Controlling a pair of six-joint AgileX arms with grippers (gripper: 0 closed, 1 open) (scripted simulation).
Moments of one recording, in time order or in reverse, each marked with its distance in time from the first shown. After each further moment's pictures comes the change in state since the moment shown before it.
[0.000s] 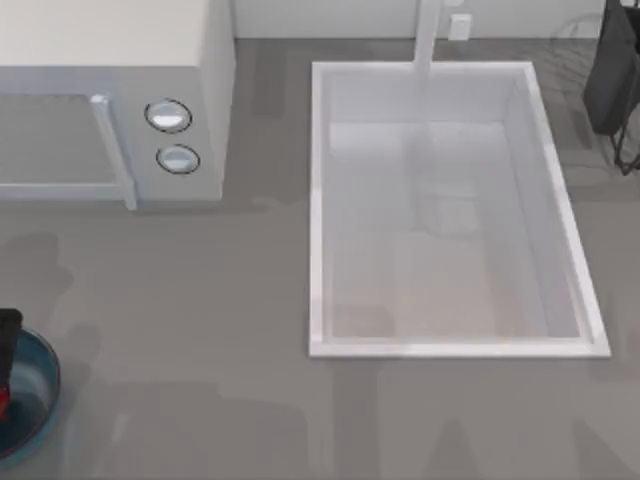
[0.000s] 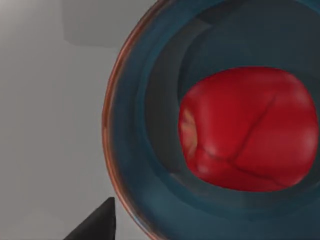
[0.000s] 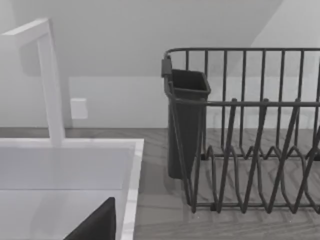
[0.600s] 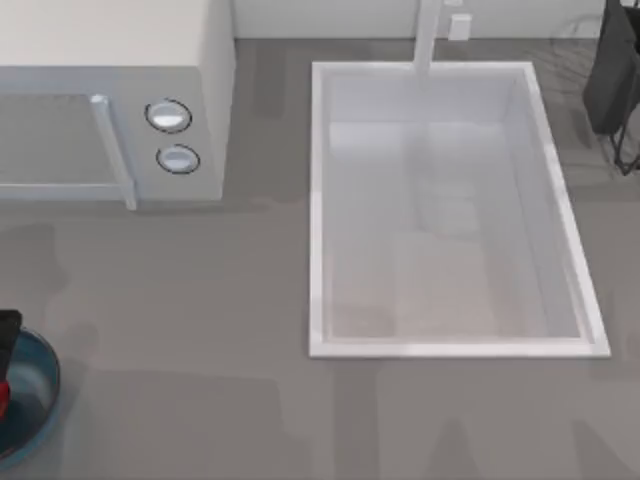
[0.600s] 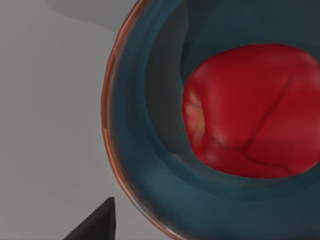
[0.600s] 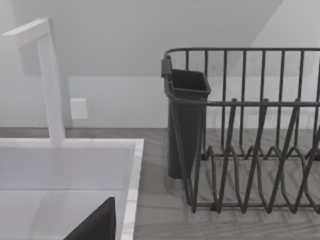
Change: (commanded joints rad) left arm 0.007 0.106 0.056 -0.065 0.000 0.012; right arm 0.000 0.000 0.000 0.000 0.000 0.000
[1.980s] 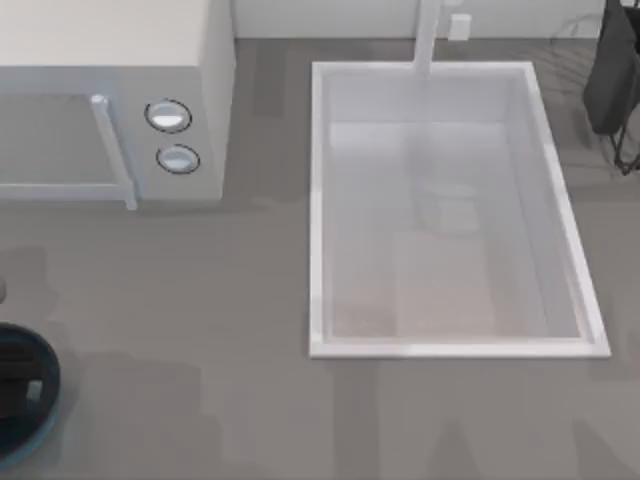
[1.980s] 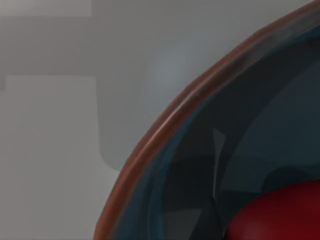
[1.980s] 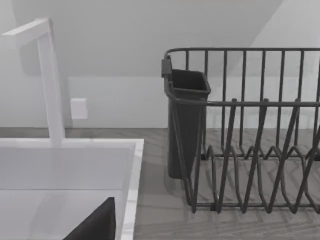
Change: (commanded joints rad) left arm 0.009 0.212 -0.255 0.469 0.000 0.008; right arm 0.000 0.000 0.000 0.000 0.000 0.000
